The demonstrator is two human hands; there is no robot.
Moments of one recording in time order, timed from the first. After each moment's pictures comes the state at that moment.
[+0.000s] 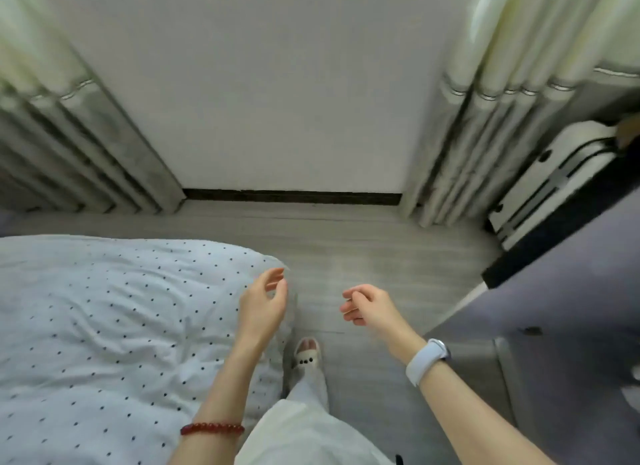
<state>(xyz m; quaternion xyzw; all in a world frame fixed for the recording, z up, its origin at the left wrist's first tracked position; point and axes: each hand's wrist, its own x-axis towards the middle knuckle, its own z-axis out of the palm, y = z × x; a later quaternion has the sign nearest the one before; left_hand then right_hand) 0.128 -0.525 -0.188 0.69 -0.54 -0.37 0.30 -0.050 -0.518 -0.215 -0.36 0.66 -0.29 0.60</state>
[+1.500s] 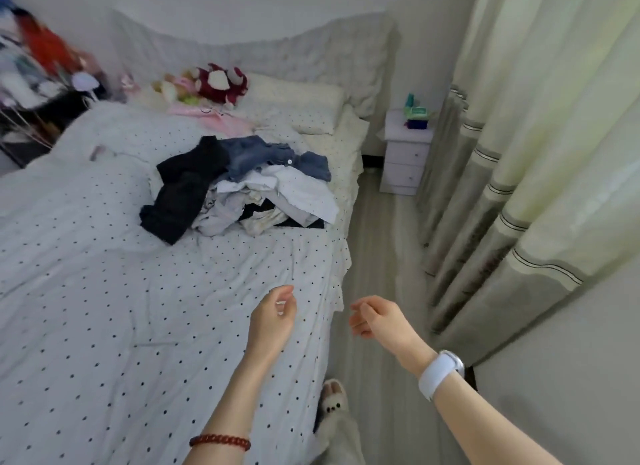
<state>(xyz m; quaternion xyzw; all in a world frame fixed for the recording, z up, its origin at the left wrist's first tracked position) 0.607 -0.901 -0.168 0.85 0.16 -0.01 0.51 0.628 -1.084 -0.180 -0.77 0.10 0.21 0.59</state>
